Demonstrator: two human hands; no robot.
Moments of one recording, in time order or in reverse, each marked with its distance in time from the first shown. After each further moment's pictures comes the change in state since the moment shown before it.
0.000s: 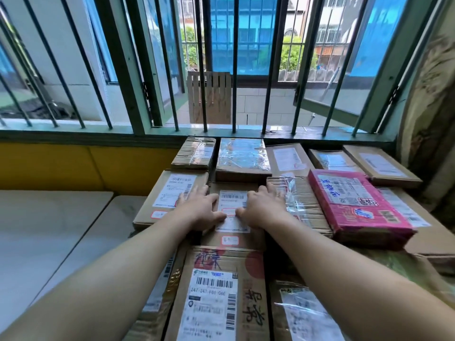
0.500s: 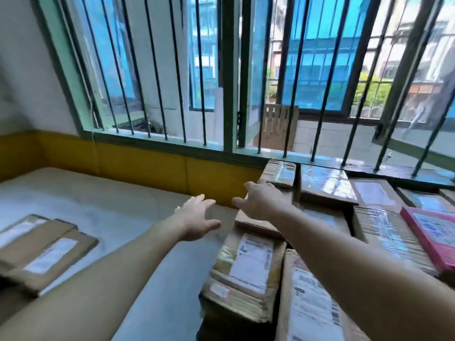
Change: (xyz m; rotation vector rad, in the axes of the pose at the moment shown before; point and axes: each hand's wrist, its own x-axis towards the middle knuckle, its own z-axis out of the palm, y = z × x) left_hand -0.163 -0.166 -0.037 -0.195 0.192 -0.229; right_hand -0.062 -0.191 -0.038 0.073 0.148 -0.386
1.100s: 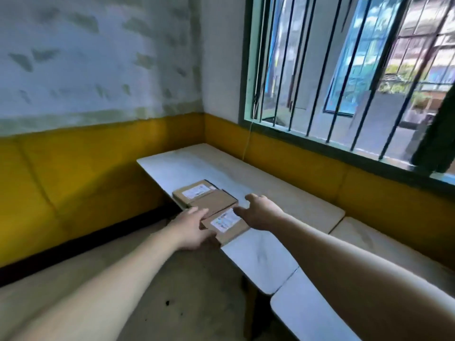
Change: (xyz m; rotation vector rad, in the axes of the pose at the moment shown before) left_hand -0.237 -0.392 -0.071 -0.173 0.092 -0.576; right_hand -0.022 -0.446 0.136 0.193 -0.242 -0.439
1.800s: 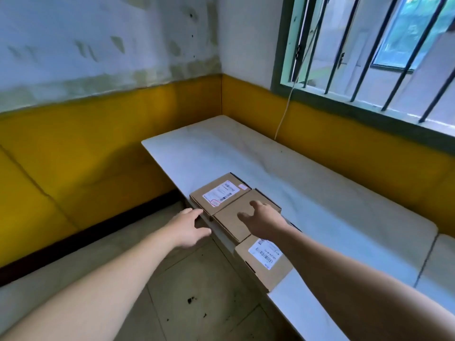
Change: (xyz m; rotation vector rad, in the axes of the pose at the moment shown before) left_hand 0.235 -0.164 -0.020 -0.075 -0.138 -0.165; right_hand 0.262 -0.045 0.127 0.036 -0.181 0.078
